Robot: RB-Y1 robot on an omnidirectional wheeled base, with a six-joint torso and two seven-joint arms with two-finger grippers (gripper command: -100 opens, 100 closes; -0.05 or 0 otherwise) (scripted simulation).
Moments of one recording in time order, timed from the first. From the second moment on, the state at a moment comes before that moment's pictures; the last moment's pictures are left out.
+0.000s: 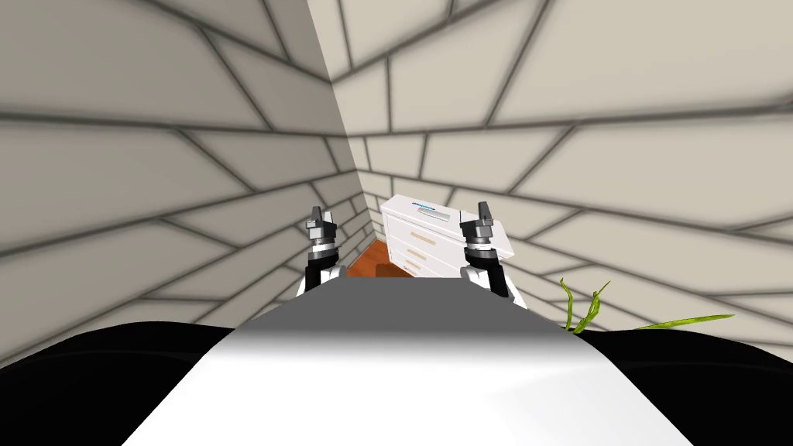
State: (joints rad) left arm 0.49 -0.01 0.07 -2.22 0.05 -0.45 -0.03; right arm 0.46 -0.30 -0.08 -2.17 -0.15 -0.51 -0.04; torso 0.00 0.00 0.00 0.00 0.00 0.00
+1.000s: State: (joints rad) left arm 0.49 -0.01 0.07 -2.22 0.05 -0.45 -0.03; right arm 0.42 -0.59 -0.08 -2.09 -0.15 -0.54 -0.06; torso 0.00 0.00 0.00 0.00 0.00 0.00
